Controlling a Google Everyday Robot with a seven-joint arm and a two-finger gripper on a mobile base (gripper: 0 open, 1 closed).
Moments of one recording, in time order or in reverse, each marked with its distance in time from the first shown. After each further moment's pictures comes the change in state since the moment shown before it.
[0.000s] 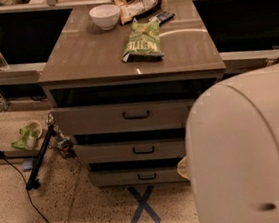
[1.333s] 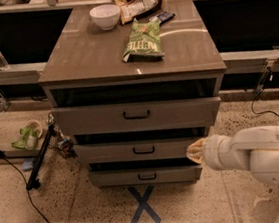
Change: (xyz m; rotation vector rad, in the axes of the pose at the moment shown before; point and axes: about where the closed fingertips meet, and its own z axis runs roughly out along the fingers) arm -0.034 -0.044 -0.131 0.050 -0.114 0.076
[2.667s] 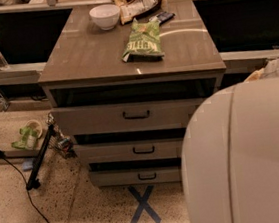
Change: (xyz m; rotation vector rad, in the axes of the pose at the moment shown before) arm 0.010 -0.170 -0.156 -0.076 0.004 -0.082
